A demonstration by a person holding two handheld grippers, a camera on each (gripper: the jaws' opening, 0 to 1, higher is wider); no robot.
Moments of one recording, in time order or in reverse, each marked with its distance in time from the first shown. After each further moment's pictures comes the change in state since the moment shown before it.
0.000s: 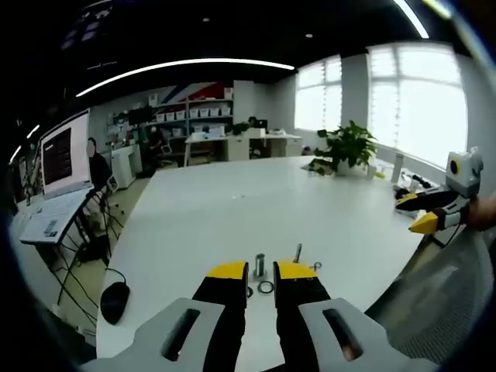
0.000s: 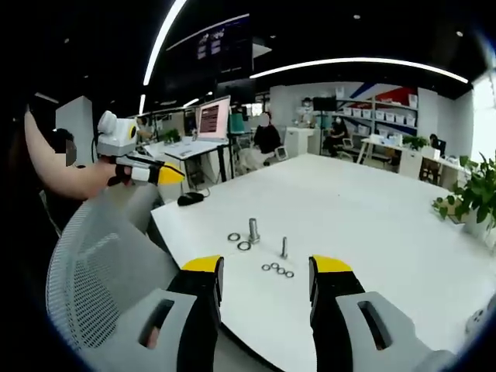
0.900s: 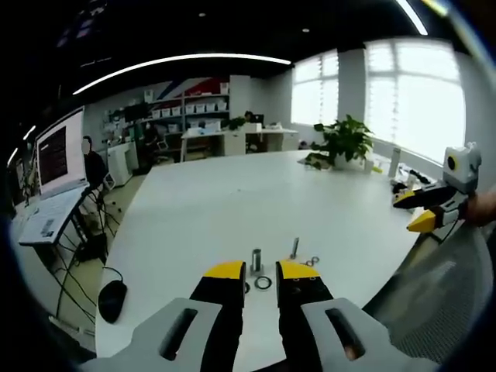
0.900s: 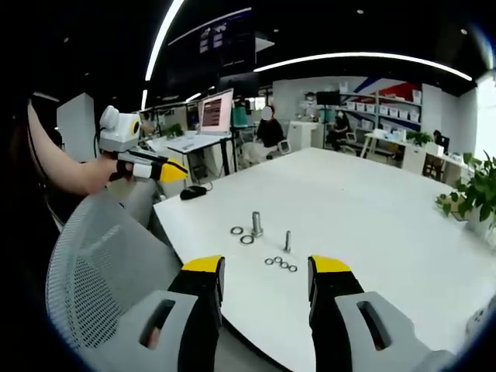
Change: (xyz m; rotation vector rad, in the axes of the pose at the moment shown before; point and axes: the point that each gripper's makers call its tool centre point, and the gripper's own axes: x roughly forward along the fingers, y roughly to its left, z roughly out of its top) left arm 0.003 -0.004 -0.006 0.011 0.027 -0.019; right arm 0.003 0.002 -0.008 0.002 0.039 0.015
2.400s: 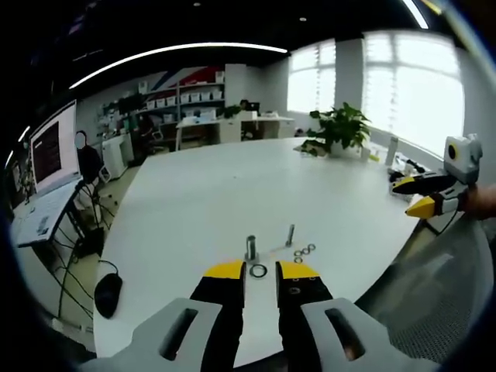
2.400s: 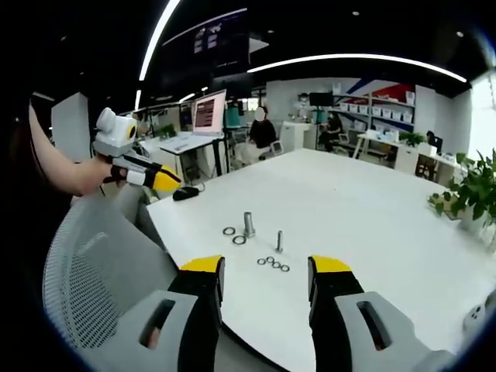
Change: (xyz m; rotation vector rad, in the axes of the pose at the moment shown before) left arm 0.005 -0.009 -0.016 0.012 0.085 -0.029; right arm -0.004 -0.007 0.000 0.009 -0.008 -0.045
